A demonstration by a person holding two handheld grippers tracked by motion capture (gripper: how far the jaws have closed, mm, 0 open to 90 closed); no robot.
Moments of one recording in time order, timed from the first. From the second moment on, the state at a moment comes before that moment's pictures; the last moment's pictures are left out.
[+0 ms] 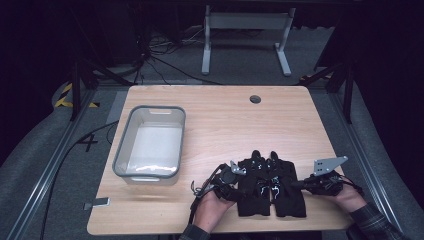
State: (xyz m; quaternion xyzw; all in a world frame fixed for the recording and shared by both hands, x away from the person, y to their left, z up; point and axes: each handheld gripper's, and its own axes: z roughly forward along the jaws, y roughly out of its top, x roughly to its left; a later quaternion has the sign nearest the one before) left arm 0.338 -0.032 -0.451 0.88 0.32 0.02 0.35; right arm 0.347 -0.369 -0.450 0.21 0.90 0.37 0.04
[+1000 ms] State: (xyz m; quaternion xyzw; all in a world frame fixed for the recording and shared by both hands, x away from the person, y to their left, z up) left arm 0.355 -0.015 -0.434 0.86 0.35 0.03 0.37; right arm 0.361 -0.337 -0.454 0.18 0.91 0.37 0.04
